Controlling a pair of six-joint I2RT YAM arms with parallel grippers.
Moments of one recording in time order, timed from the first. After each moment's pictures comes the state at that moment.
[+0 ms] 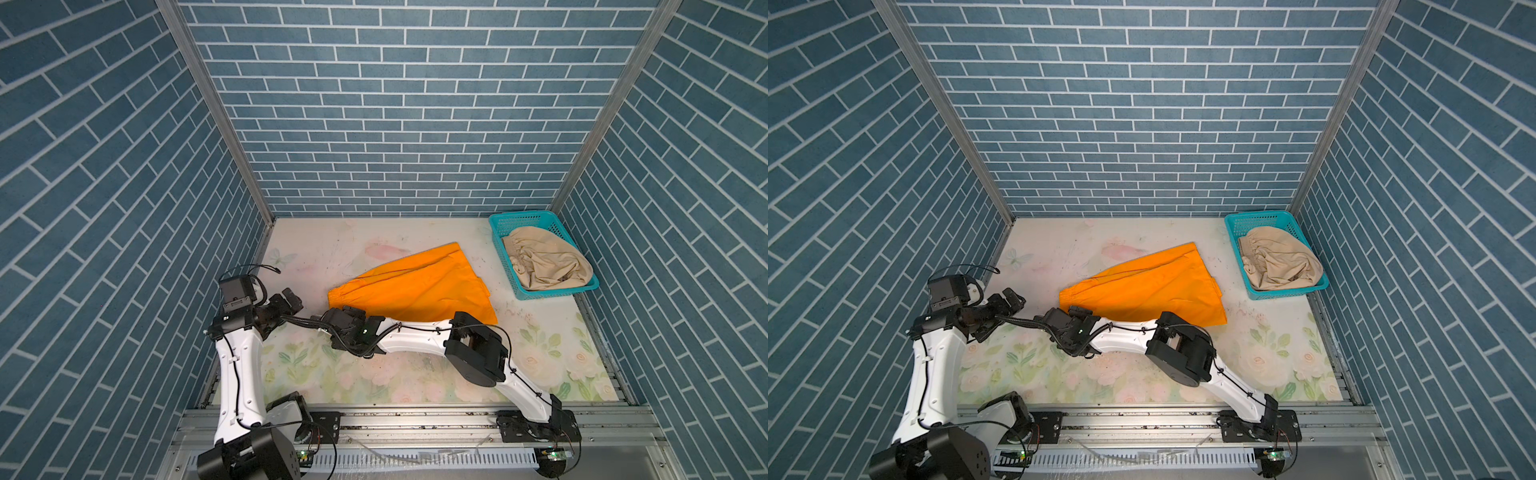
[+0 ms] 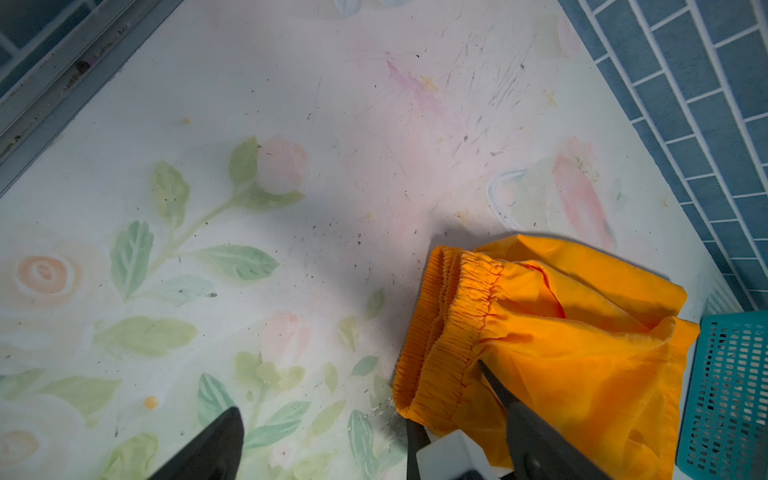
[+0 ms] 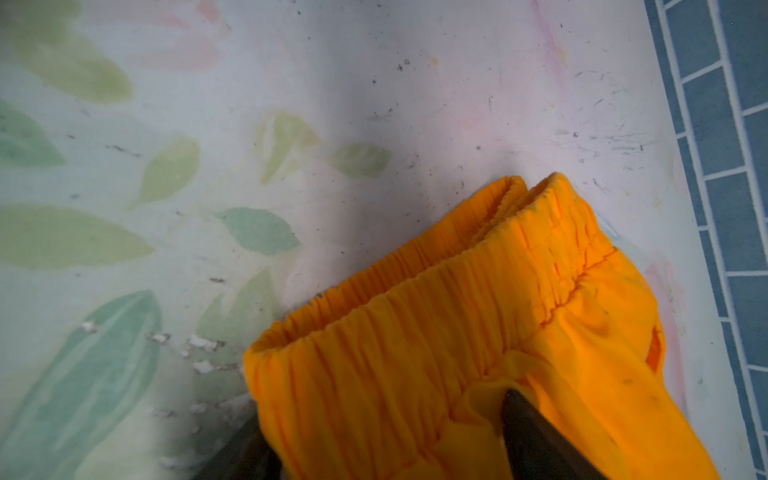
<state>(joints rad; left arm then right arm) 0.41 0.99 0.85 -0.87 0.33 -0.35 1.29 2.36 1.81 -0.34 0.39 -0.33</state>
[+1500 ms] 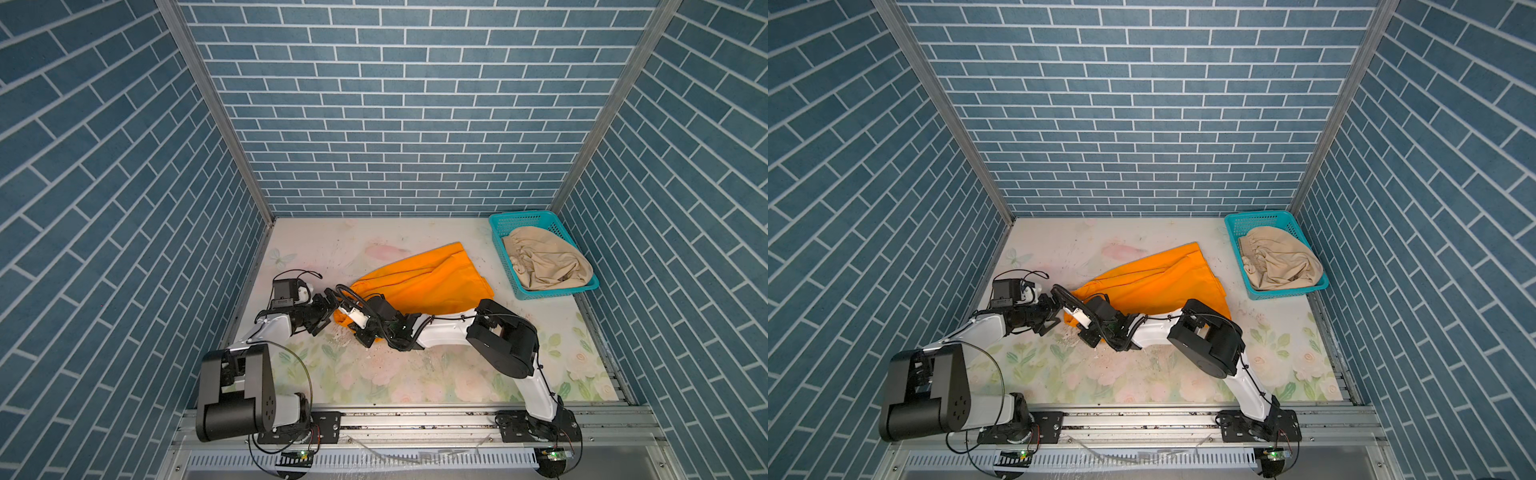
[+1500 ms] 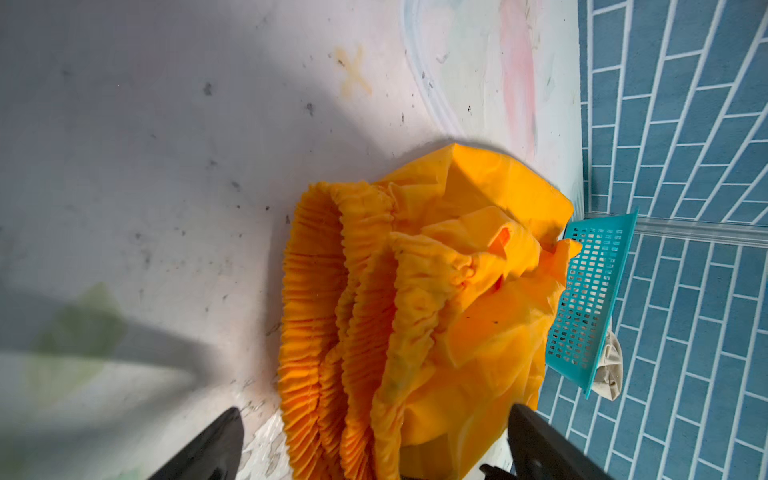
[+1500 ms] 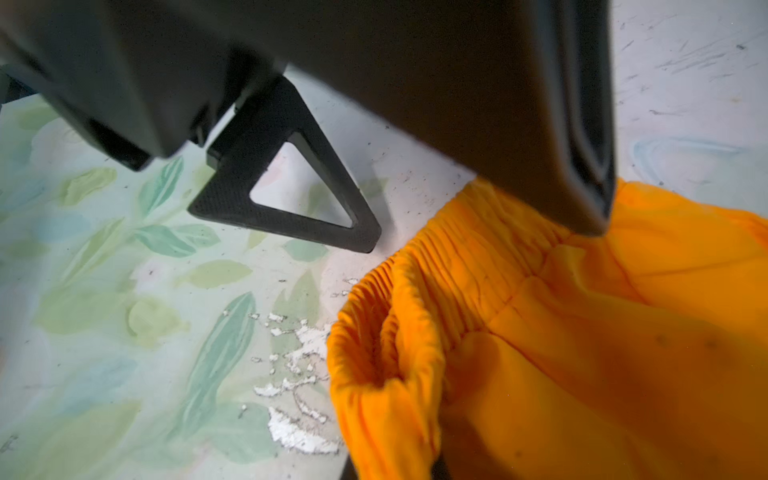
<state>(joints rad) 0.11 1.37 0.58 -0.20 0.65 -0.69 1.16 2.12 1.28 0.23 -0.06 0.02</state>
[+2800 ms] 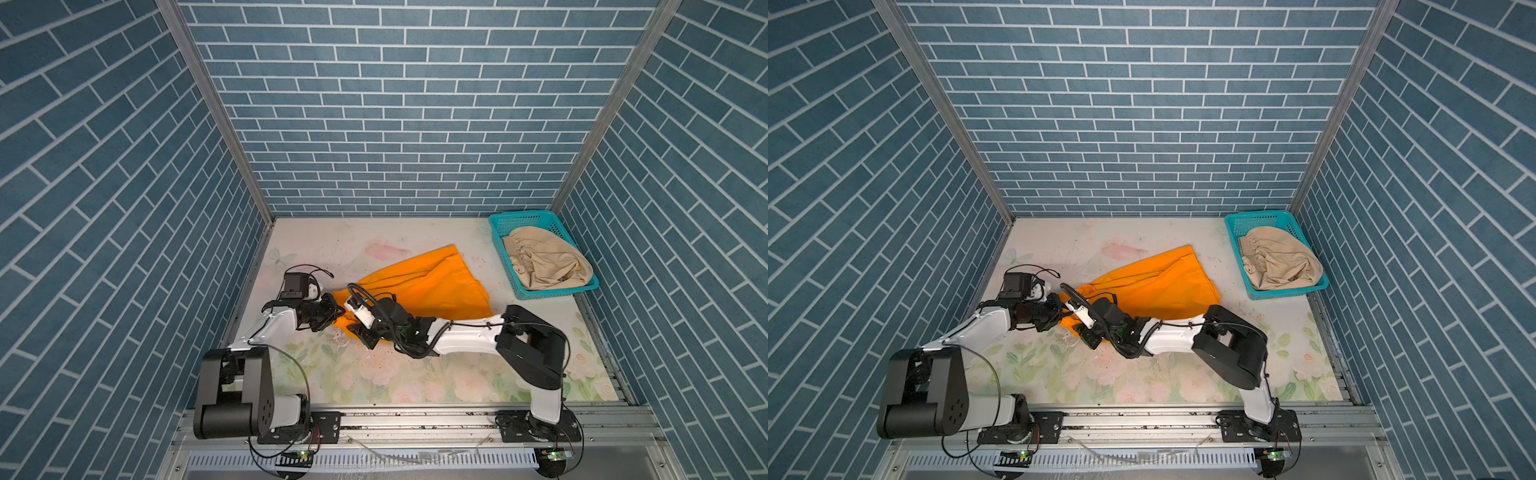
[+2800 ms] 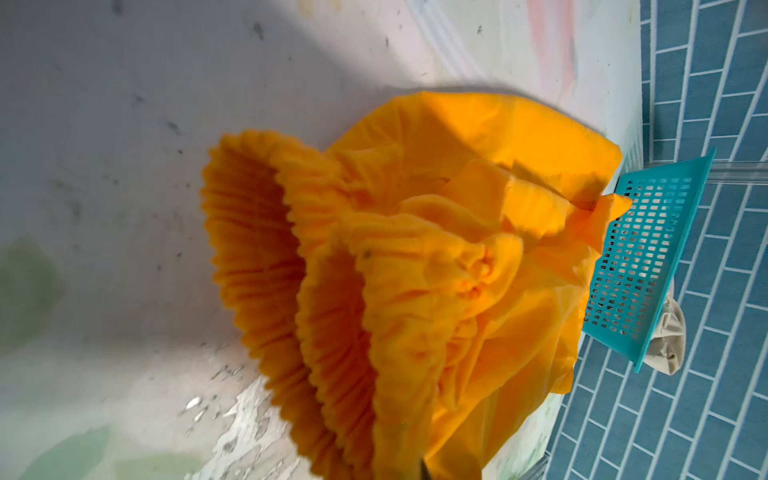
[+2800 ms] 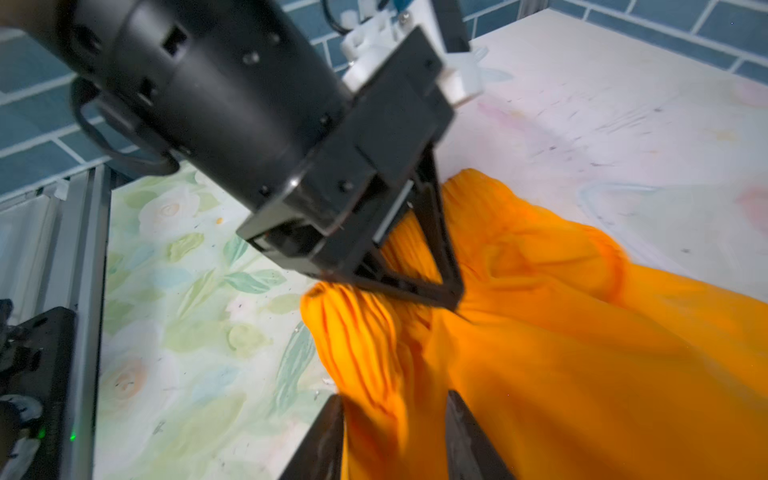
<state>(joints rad) 0.03 1.31 0.72 -0.49 0.55 -0.59 1.17 1.84 1.11 0.23 -0.01 0.13</state>
